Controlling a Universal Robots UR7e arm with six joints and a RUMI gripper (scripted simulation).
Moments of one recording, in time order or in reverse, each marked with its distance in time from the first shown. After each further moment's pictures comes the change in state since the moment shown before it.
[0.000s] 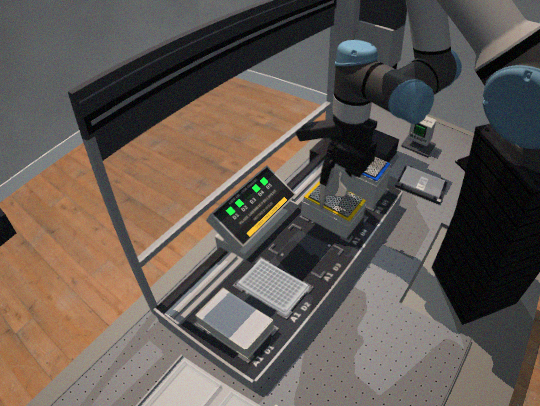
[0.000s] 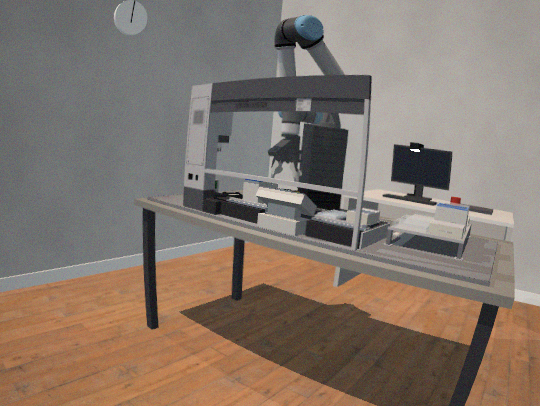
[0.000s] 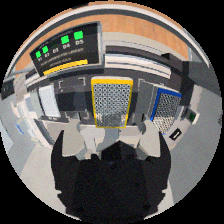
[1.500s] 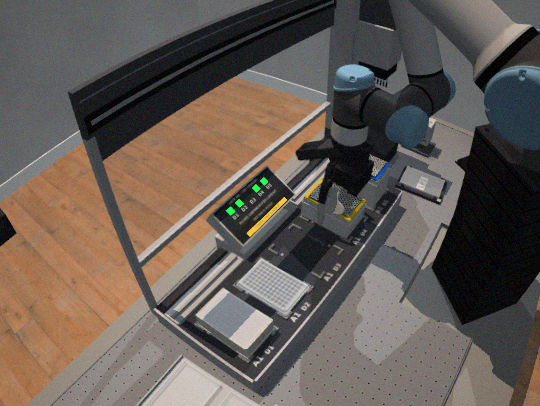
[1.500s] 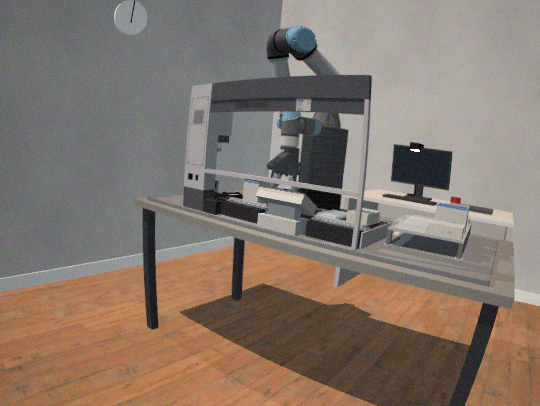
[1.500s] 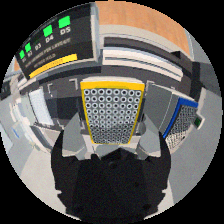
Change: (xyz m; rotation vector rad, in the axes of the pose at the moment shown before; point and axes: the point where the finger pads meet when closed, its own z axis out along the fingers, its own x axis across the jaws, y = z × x) arm 0.000 0.000 0.053 0.000 0.000 0.000
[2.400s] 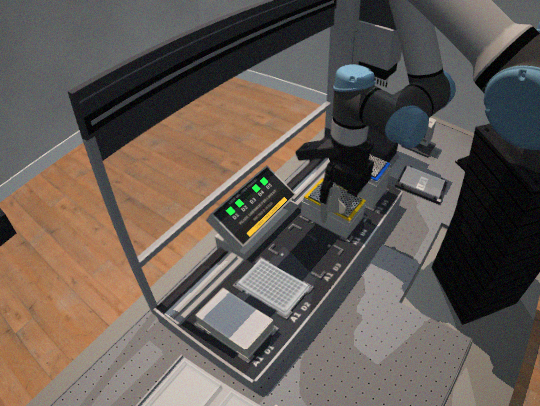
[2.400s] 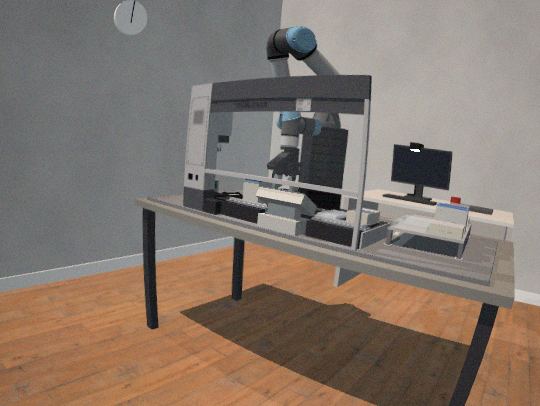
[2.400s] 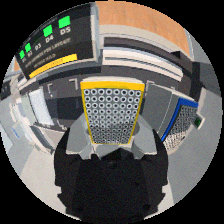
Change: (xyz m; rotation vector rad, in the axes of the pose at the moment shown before) arm 0.000 0.000 0.000 0.000 0.000 0.000
